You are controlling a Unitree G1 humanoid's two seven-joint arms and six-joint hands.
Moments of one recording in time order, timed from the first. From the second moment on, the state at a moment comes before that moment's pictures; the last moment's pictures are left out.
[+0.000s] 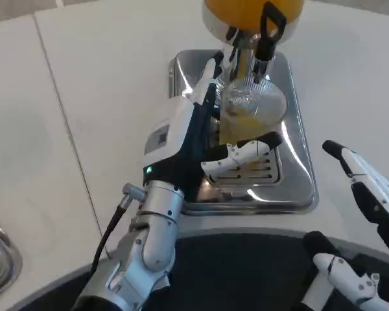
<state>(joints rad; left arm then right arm) -0.73 0.12 -0.29 0.75 0.56 -0.36 0.46 0.46 -0.29 -0.18 -0.91 -0.49 -0.06 0.31</state>
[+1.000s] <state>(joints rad) -0.67 0.04 -0.30 0.68 0.57 -0.24 0.64 0.41 -0.30 -0.21 -0.91 -0.47 0.04 0.35</state>
